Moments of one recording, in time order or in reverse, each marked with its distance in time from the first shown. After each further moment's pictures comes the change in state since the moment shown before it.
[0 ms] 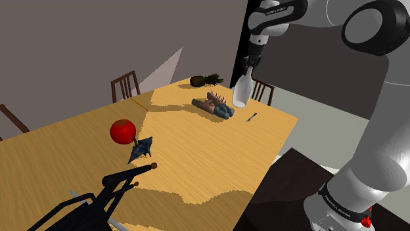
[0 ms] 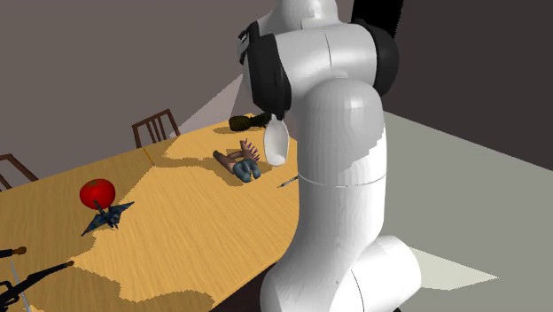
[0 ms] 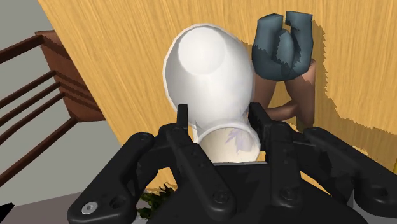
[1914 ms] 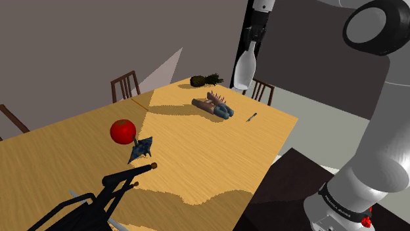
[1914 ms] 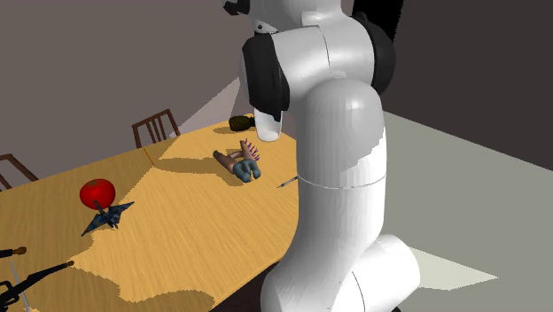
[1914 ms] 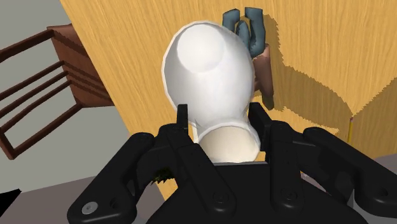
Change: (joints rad) arm 0.030 -0.009 0.013 0.340 -0.013 -0.347 0.067
